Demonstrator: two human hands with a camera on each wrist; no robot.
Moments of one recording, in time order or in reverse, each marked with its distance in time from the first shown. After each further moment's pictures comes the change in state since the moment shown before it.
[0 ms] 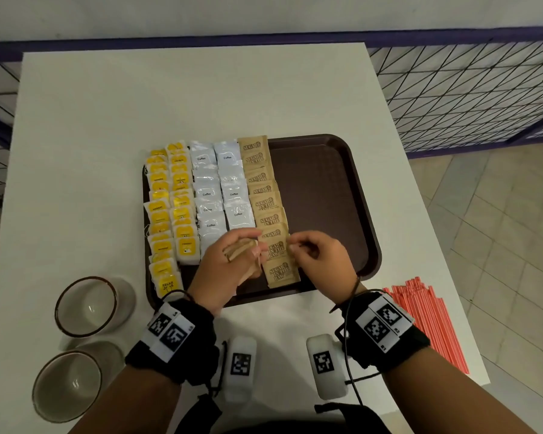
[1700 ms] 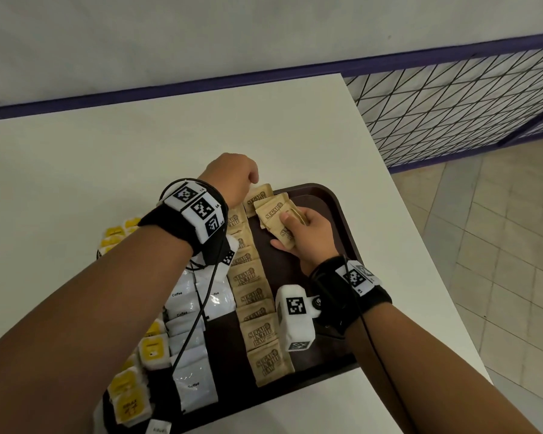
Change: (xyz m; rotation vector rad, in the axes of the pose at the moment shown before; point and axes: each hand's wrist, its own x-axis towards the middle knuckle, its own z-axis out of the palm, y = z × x) left_hand 0.245 0.130 0.034 1.330 -0.183 0.367; right_hand 0.167 -0.017 -0.018 0.789 0.188 0.378
